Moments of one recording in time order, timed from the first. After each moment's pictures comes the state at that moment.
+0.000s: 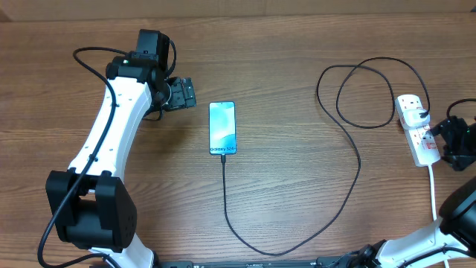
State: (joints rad) left arm -0.14 1.82 1.57 -1.04 -0.02 -0.36; right arm -0.74 1.89 1.35 -0.86 -0.22 0.27
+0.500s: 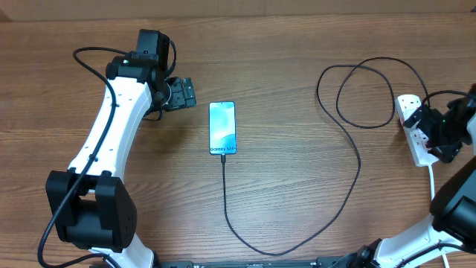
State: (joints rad) left arm -0.14 1.82 1.57 -1.04 -0.02 -0.36; right arm -0.59 1.89 1.35 -0.88 -0.16 0.21
